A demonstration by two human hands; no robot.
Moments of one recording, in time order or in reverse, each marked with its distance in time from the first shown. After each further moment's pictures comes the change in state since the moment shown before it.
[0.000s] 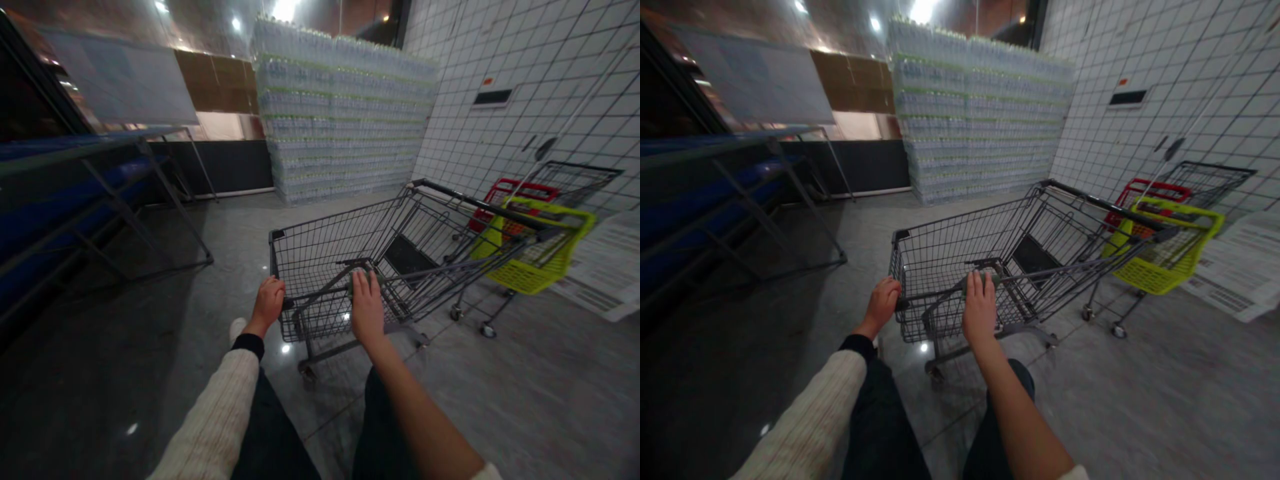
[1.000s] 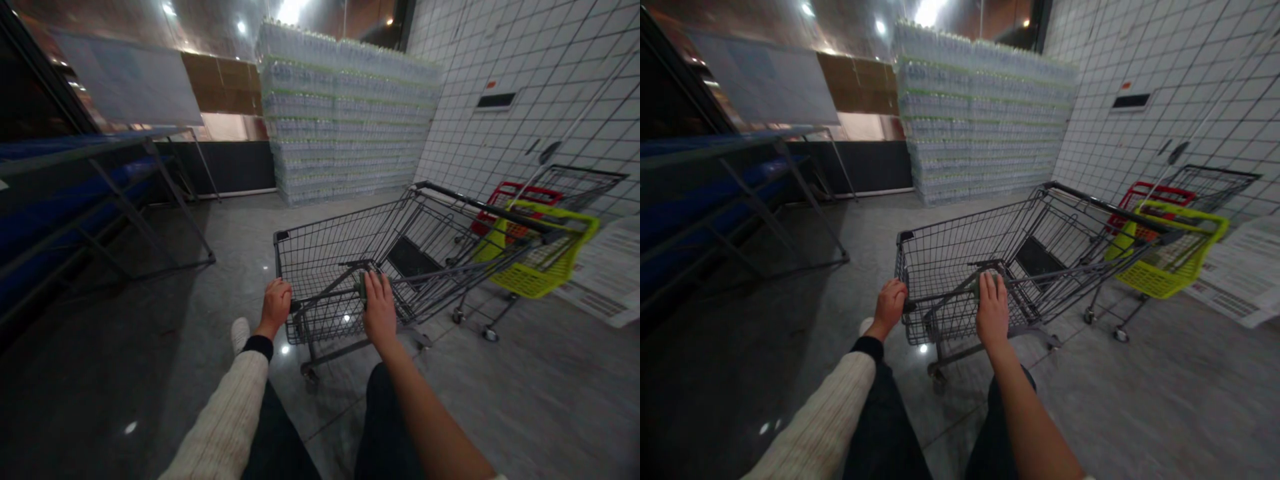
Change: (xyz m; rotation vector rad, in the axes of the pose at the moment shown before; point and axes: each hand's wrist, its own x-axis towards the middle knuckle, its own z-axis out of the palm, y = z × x) left_hand -0.007 0.008 0.011 -0.002 0.105 -0.003; right_hand -0.005 0.026 0.002 0.020 0.095 -0.053
